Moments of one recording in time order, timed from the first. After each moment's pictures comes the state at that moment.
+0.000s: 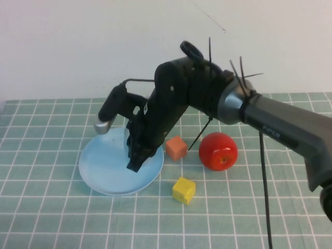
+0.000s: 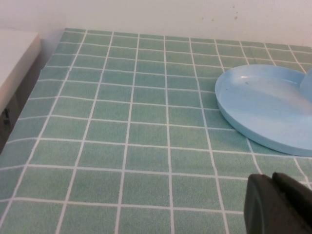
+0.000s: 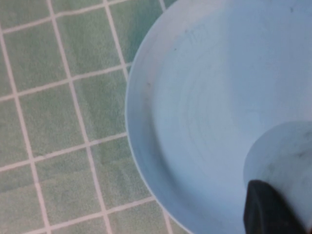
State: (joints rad) right arm 0.75 2.30 -2.06 0.24 1.00 -0.61; left arm -0.01 -0.01 0.02 -0.13 0.38 -0.04
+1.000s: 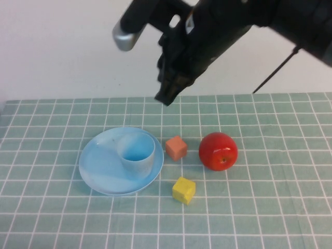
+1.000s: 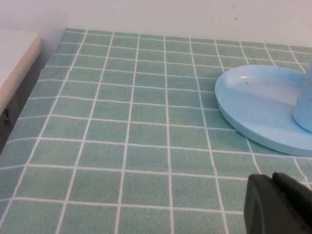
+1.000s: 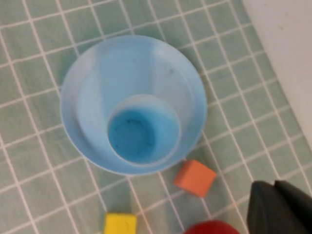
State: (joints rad) right arm 0.74 1.94 -2.06 -0.01 1.13 -0.43; left arm -0.01 -0.01 0.02 -0.13 0.38 -0.04
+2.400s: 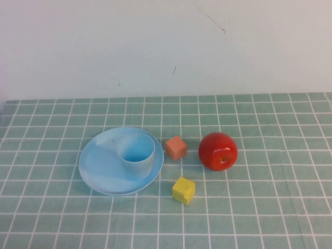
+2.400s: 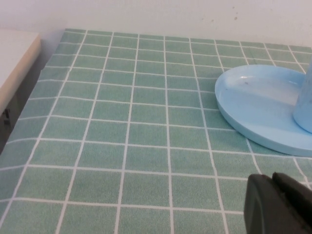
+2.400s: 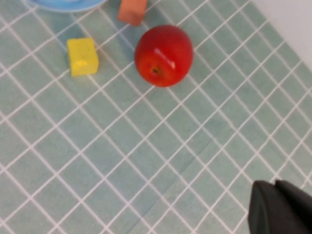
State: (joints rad) right arm 0.63 1.11 -1.24 -0.20 1.13 -0.18; left arm -0.01 -0.01 0.02 -0.13 0.38 -0.04
